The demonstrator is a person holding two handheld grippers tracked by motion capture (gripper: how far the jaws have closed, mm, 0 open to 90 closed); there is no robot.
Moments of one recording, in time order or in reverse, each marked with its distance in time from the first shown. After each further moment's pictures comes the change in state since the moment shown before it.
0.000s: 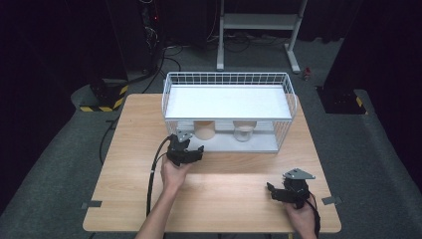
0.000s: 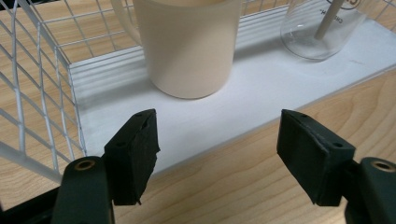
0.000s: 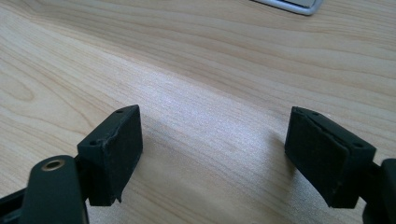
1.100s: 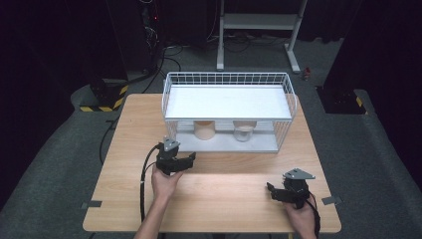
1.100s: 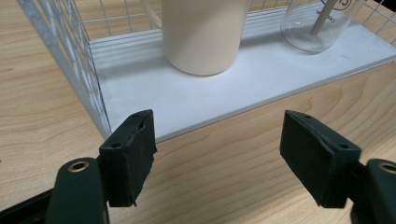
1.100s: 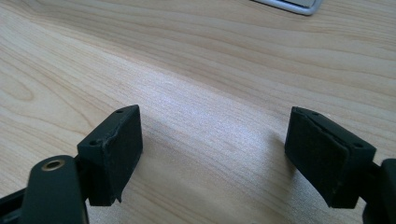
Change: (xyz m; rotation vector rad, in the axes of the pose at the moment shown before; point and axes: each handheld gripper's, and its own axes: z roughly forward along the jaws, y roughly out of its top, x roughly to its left) left arm 0.014 -0.026 -0.028 -0.026 -0.017 -0.060; right arm 0.000 0.000 0.000 0.000 0.000 0.000
